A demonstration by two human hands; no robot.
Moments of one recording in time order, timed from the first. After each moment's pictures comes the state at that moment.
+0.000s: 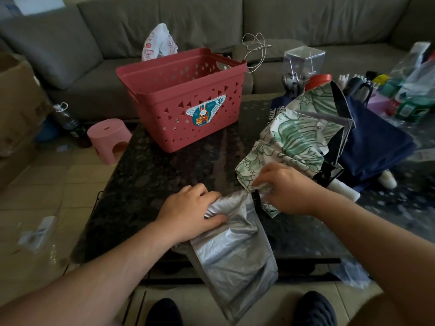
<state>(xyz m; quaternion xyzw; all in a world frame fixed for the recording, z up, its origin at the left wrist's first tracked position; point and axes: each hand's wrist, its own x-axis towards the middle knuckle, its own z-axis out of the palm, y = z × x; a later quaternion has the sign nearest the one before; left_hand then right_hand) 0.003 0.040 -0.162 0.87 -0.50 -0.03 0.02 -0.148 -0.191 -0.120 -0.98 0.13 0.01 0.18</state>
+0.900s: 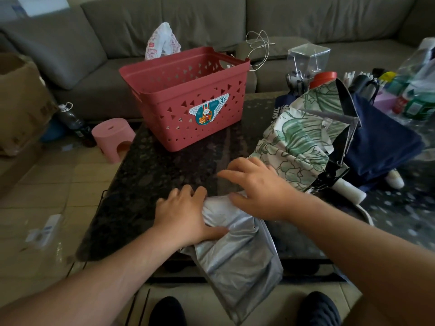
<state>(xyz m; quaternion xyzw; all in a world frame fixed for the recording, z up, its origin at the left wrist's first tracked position) -0.012 0.050 -0.151 0.93 -0.38 -0.04 -0.03 -0.118 -0.138 -0.112 -1.00 0.04 -0.03 0.09</state>
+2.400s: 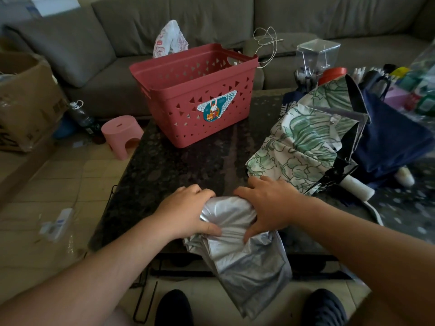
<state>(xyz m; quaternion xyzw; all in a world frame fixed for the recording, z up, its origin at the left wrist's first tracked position) 0.006 0.067 -0.135 0.88 -0.45 -0.17 -0.01 -0.125 -0.138 -0.137 -0.99 0.03 0.12 -0.02</state>
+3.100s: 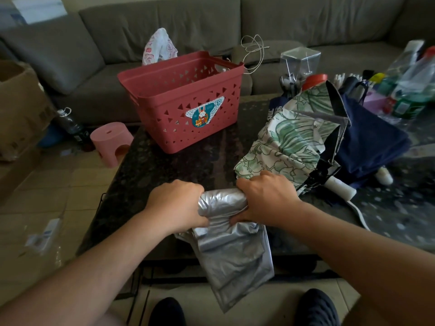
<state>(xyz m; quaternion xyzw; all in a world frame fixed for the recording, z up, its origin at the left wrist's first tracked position) -0.012 0.047 -0.095 0.90 -0.43 -0.06 -0.06 -0.138 -0.139 -0.125 -0.99 0.10 -0.04 -0.04</state>
